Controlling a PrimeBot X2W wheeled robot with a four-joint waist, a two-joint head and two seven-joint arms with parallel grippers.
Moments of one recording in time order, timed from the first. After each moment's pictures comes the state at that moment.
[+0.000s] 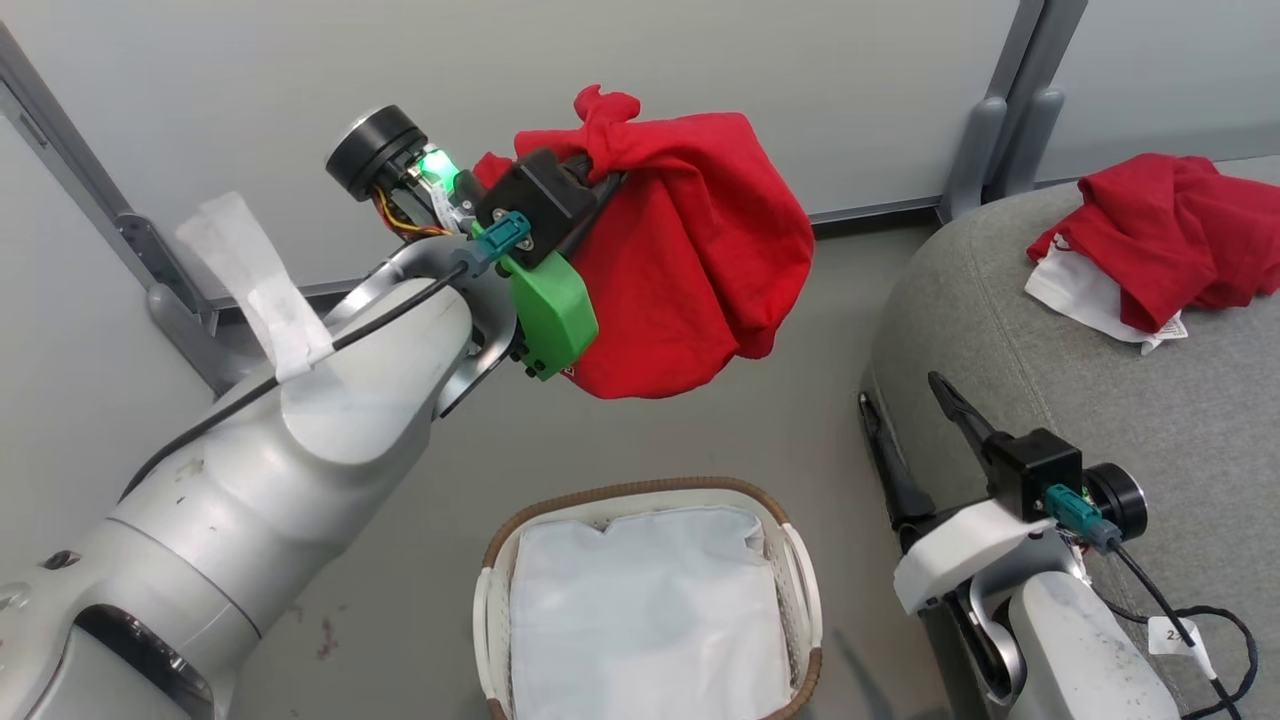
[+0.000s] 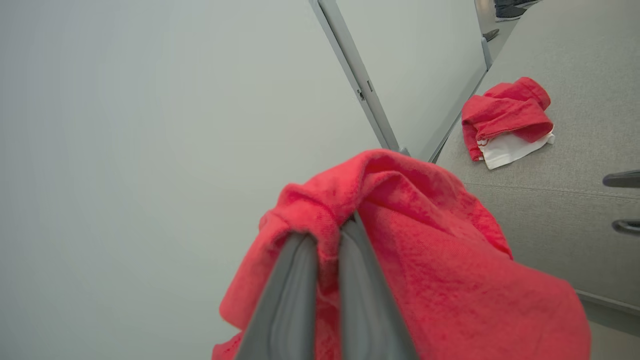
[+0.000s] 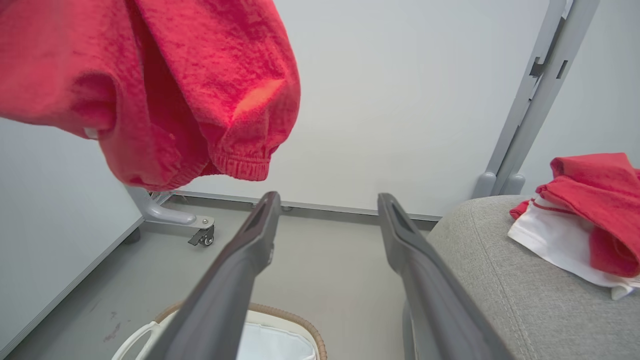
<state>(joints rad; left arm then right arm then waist) -1.09 0.25 -1.11 0.67 -0.53 -0.13 -0.24 -0.28 -0.05 0.13 0.39 0.10 0.13 -0.26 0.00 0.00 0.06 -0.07</state>
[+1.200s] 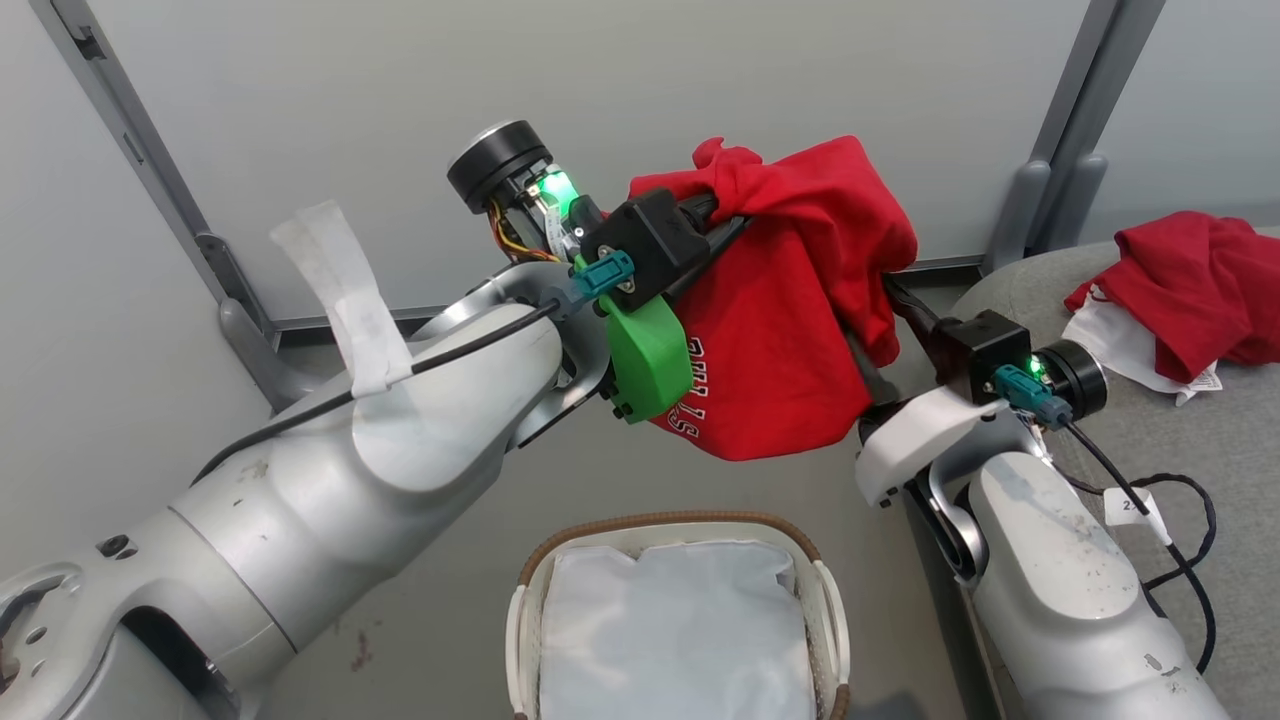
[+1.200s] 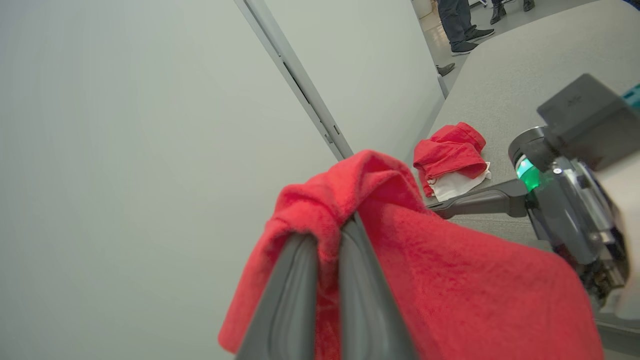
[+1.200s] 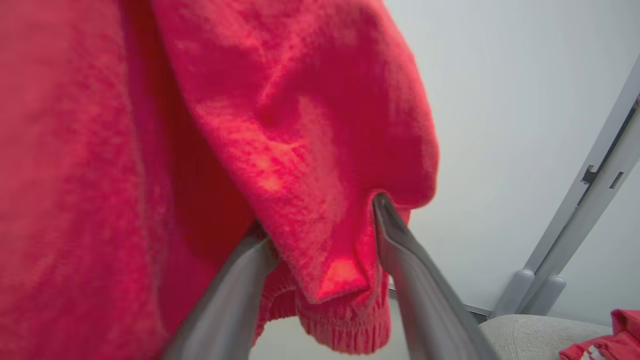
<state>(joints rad) -1.12 0.22 -1.24 0.52 -0.62 -0.13 -0.23 -0.53 -0.05 0.22 0.55 0.10 0.13 -0.26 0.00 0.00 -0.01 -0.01</state>
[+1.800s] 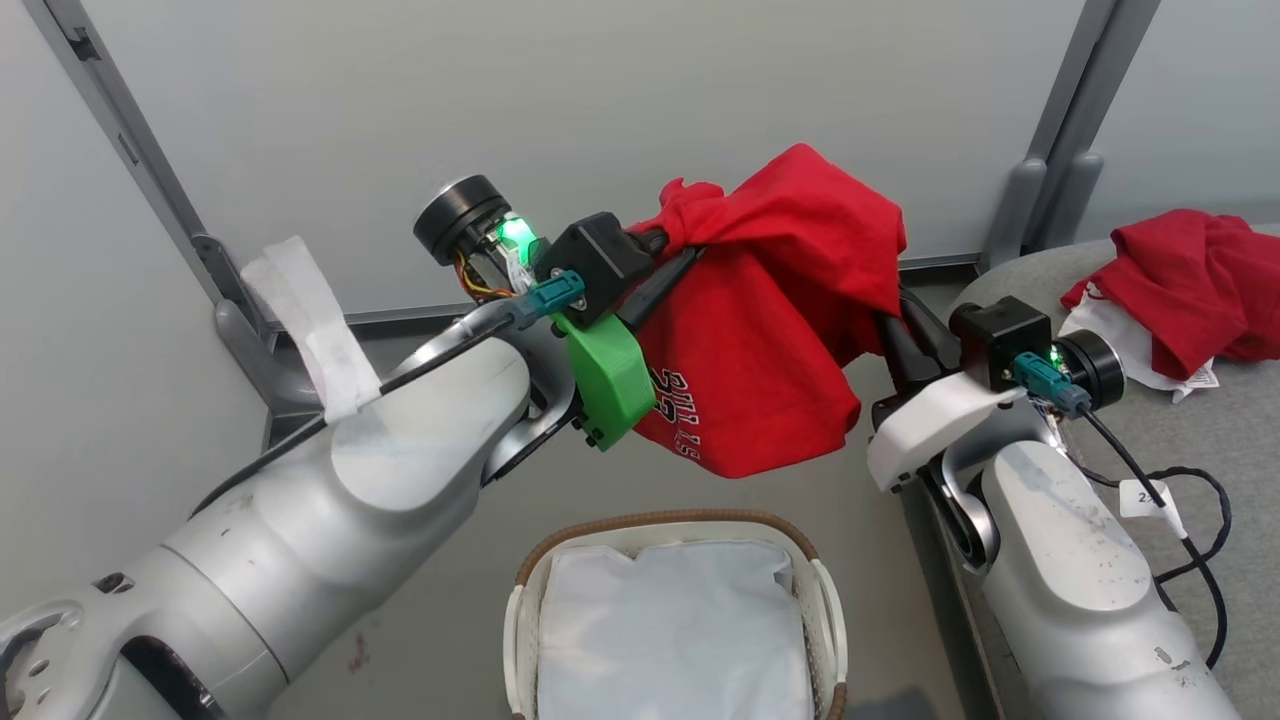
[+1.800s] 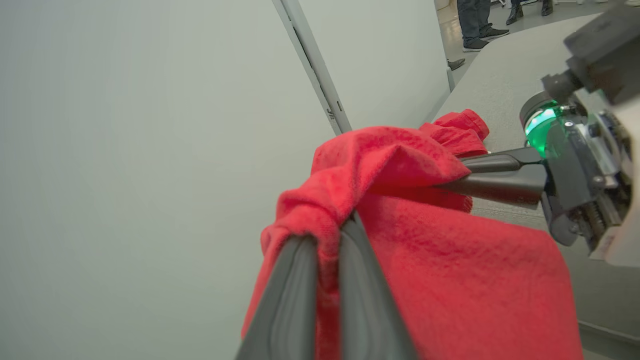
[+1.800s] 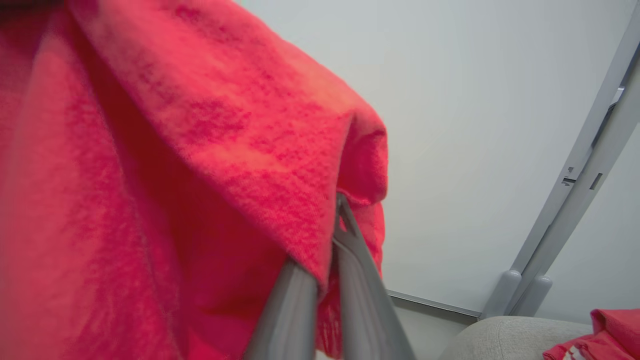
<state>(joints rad) -1.06 0.23 -1.23 0.57 -0.69 -0.13 -0.25 -0.55 -0.05 0.19 0.55 0.10 0.13 -0.26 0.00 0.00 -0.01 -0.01</state>
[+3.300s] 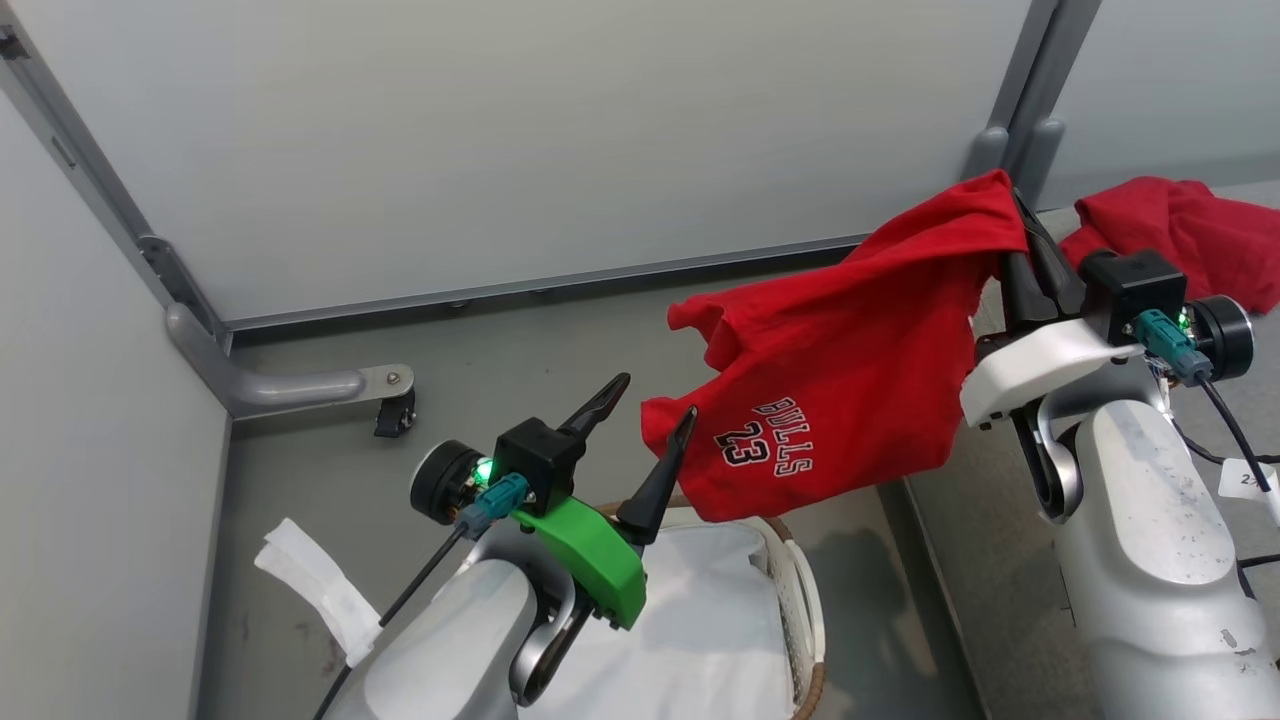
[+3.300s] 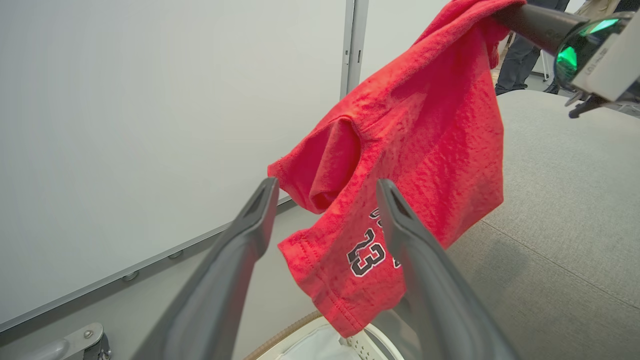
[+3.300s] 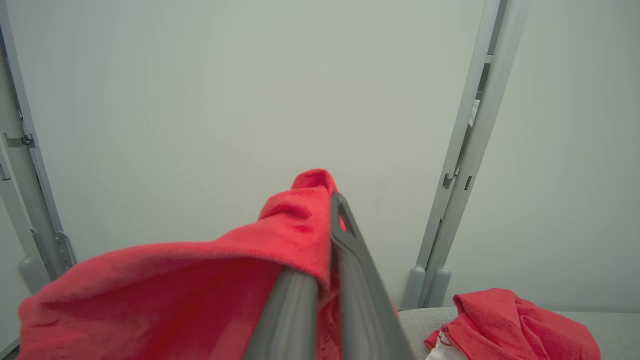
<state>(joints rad) -0.50 0.10 -0.78 0.54 -0.52 -0.12 -0.26 -0.56 -0.05 -0.06 0.47 -0.03 0.13 -0.26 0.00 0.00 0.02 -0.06</state>
